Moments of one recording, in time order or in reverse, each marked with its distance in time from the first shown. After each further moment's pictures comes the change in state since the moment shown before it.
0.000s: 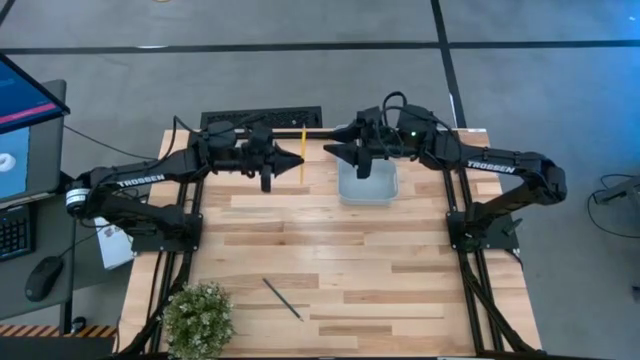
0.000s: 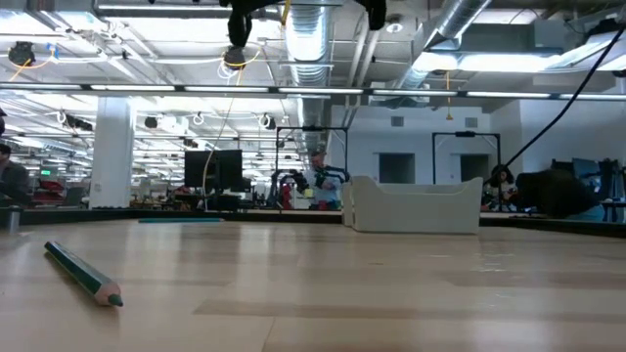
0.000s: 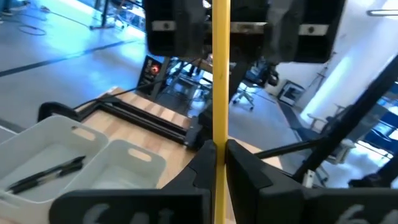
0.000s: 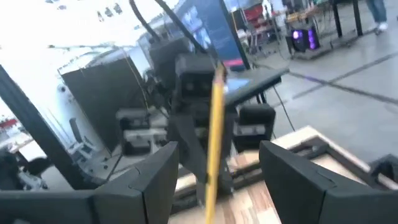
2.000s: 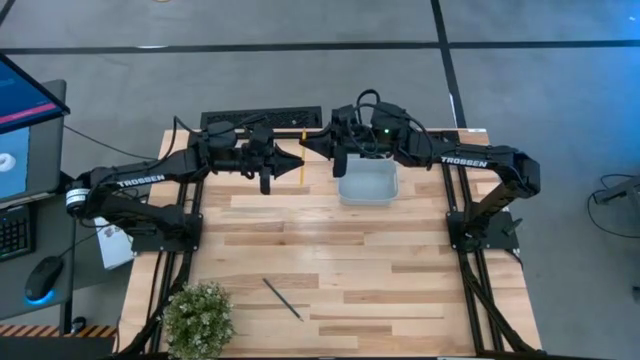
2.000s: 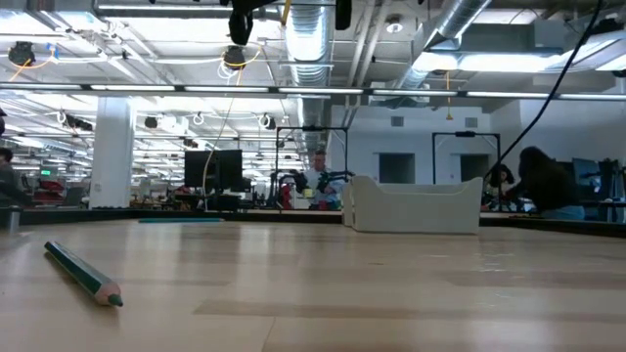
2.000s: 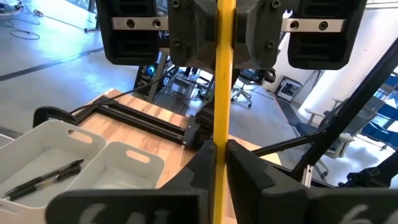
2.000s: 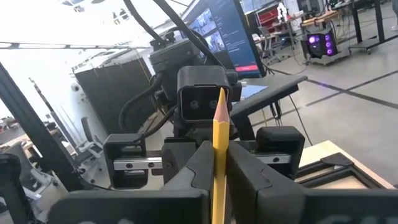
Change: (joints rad) left arm 0.000 0.000 0.000 0.004 0.014 0.029; right arm 0.013 0.202 0.169 0.067 -0.036 -0.011
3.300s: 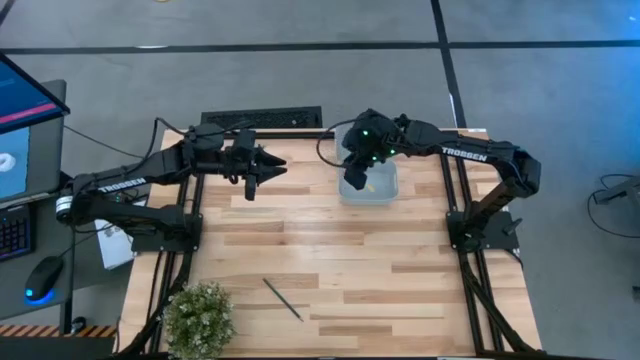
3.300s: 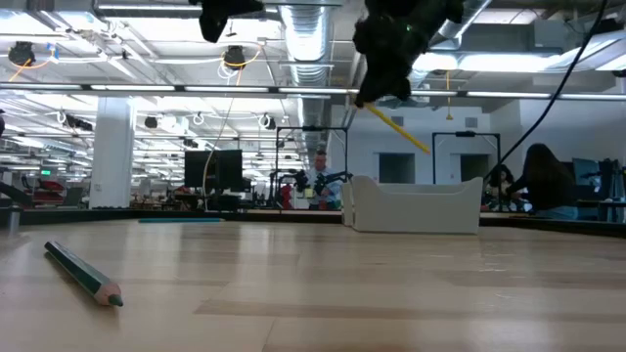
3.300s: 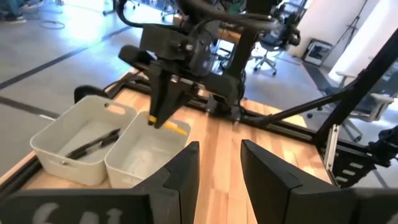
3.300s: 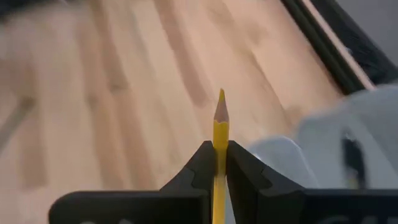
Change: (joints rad) left arm 0.000 -0.135 0.001 -0.291 -0.046 0.147; right arm -0.120 0.007 -0.001 -0.938 0.145 -0.348
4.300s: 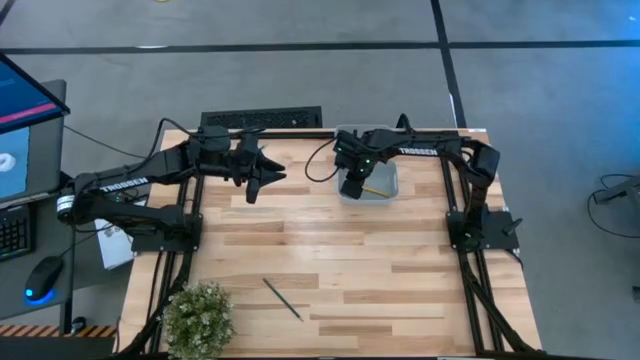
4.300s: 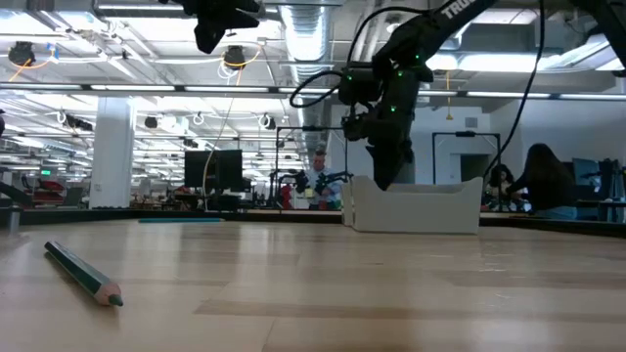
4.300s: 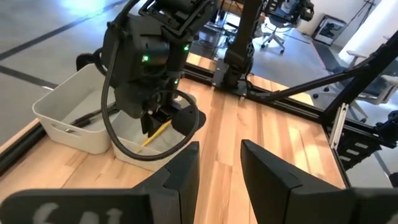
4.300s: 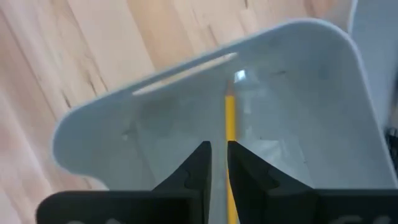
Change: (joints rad) left arm 0.000 0.012 -0.002 -0.098 -0.002 0.000; right arm -0.052 0.320 0.000 -0.128 0.069 -0.079
